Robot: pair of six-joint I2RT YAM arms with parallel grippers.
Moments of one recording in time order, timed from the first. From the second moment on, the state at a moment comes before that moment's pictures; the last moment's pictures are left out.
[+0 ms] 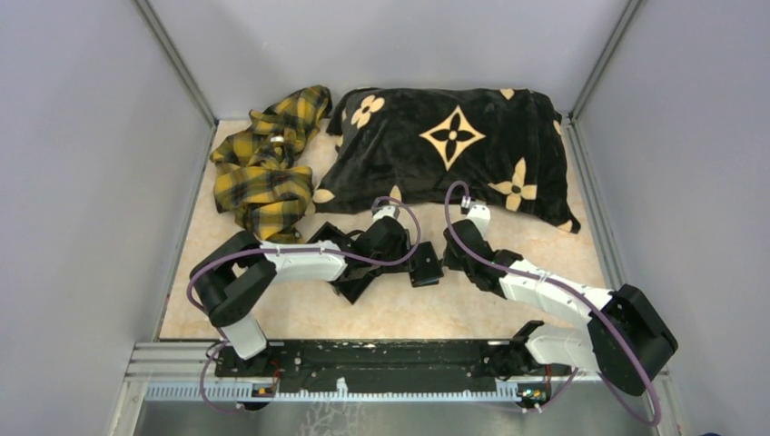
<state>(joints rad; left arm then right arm) -0.97 1.72 0.88 0.04 -0.15 -0.86 0.71 1.15 0.53 -0.19 0.40 0.69</state>
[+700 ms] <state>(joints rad) -0.97 1.74 0.88 0.08 -0.12 -0.86 0.69 1.17 0.51 -0.09 0.30 0.66</state>
